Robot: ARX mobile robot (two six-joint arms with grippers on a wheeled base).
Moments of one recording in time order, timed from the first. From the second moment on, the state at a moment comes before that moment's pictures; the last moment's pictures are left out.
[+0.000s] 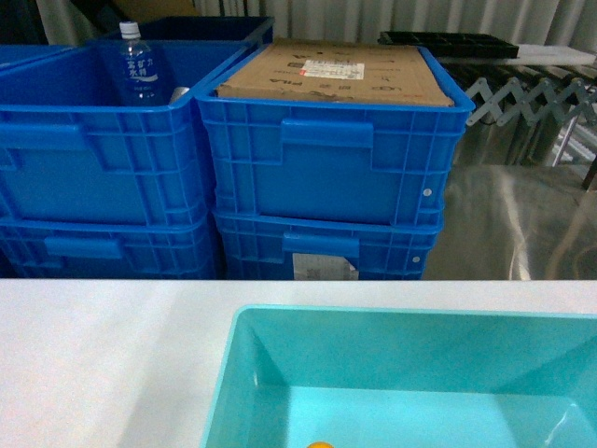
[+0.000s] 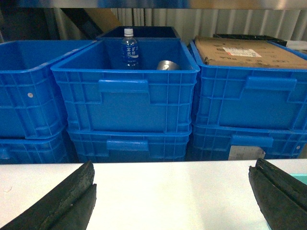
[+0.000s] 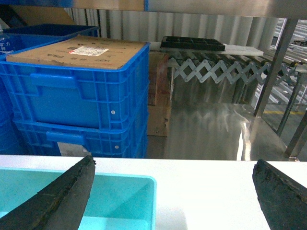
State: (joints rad) left arm 0.00 0.01 0.01 0.00 0.00 0.00; right arm 0.00 0.00 0.02 0.00 0.00 -0.01
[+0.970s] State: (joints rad) left arm 0.00 0.01 0.01 0.00 0.00 0.00; right arm 0.38 0.84 0.35 0.24 0.06 0.21
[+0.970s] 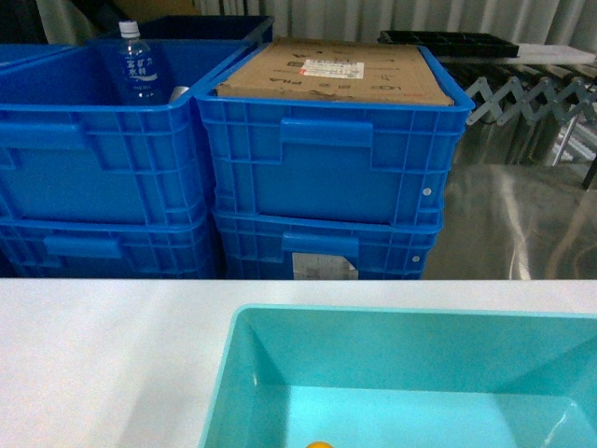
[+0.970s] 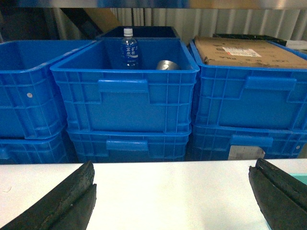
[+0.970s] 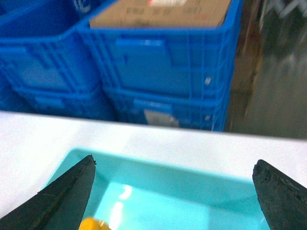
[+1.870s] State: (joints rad) left arm 0.00 0.01 0.01 0.00 0.00 0.00; right arm 0.67 1.31 0.55 0.05 0.36 0.47
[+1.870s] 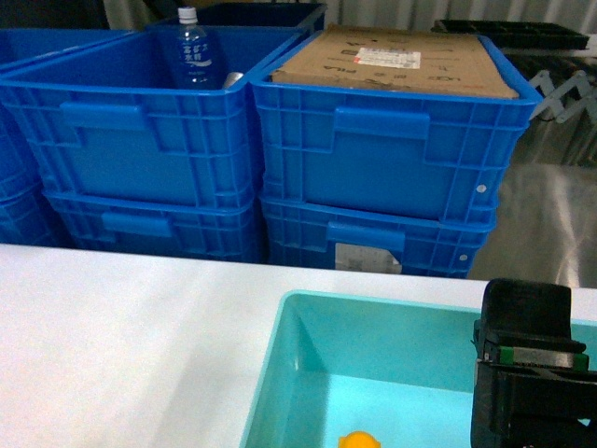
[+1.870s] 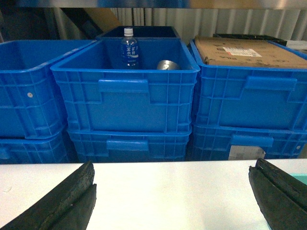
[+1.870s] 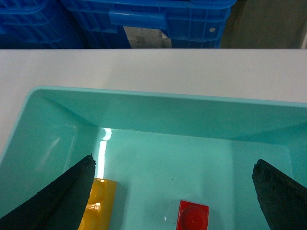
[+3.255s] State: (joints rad) left arm 0.00 0.01 0.01 0.00 0.00 0.00; right arm 0.61 1.48 0.33 0.27 0.28 0.63
